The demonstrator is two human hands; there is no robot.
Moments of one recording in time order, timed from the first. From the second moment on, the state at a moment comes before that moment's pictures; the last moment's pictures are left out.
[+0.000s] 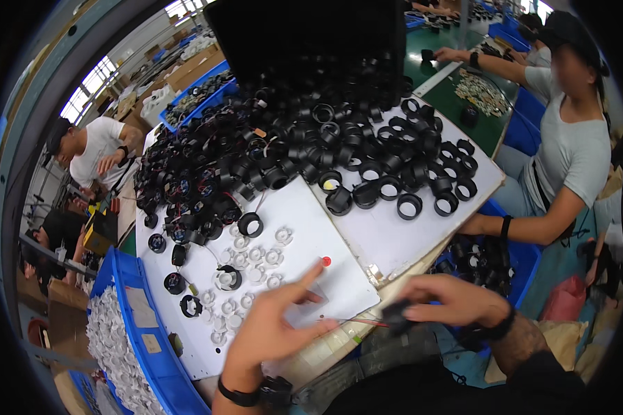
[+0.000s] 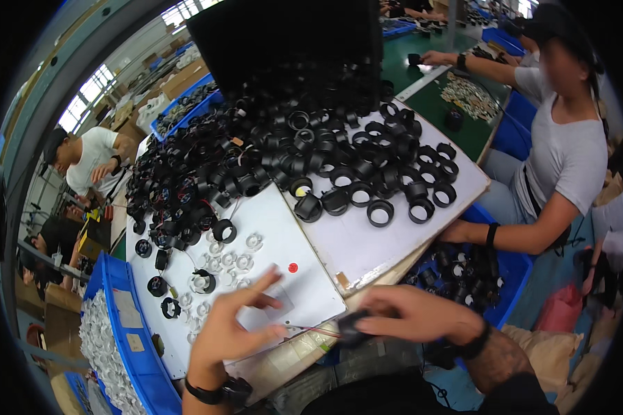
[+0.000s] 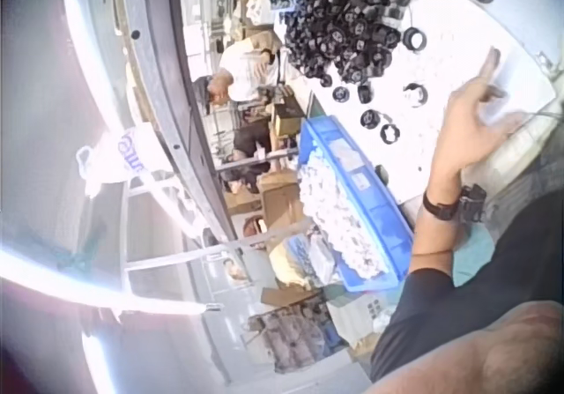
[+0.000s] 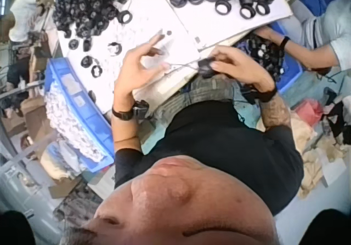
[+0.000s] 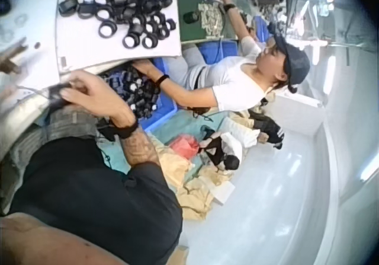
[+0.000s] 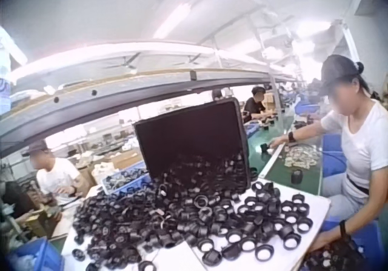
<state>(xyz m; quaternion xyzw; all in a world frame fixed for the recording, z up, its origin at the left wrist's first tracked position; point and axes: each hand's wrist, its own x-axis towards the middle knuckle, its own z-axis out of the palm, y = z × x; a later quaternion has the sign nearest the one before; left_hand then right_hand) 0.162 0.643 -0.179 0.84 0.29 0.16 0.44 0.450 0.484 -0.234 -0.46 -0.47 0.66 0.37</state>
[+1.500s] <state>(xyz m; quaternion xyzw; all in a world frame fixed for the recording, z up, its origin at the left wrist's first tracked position) 0.078 0.792 -0.184 0.58 0.46 0.43 0.52 0.364 0.657 -0.276 -0.60 -0.74 0.13 0.28</state>
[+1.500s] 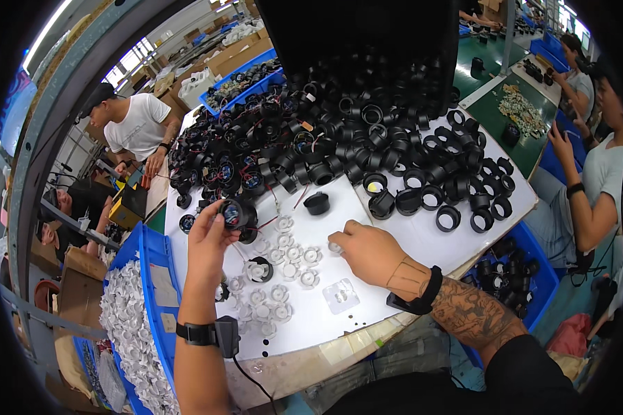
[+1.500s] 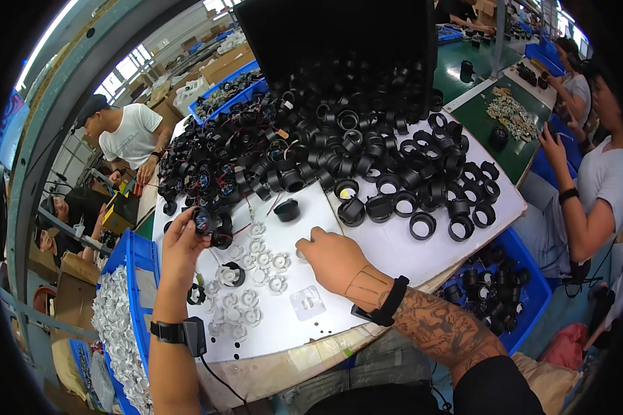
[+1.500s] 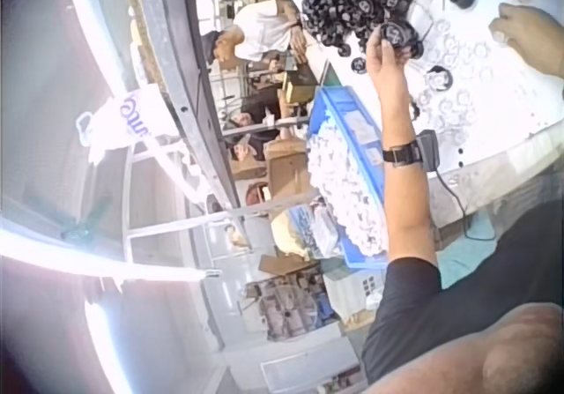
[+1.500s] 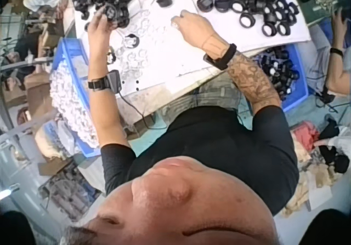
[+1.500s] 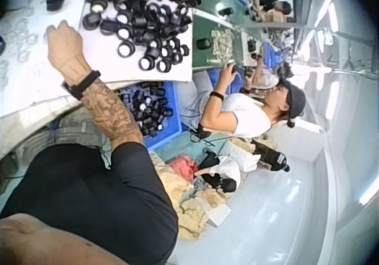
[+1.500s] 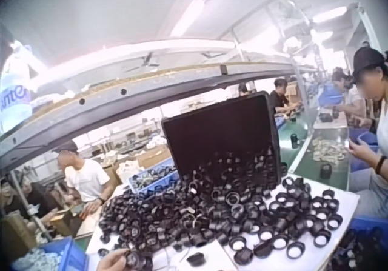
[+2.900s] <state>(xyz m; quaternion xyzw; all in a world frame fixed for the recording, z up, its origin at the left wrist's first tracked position) 0.169 0.624 -0.191 0.69 0.33 0.47 0.44 0.342 0.589 -0.207 -0.38 -0.47 0.46 0.65</state>
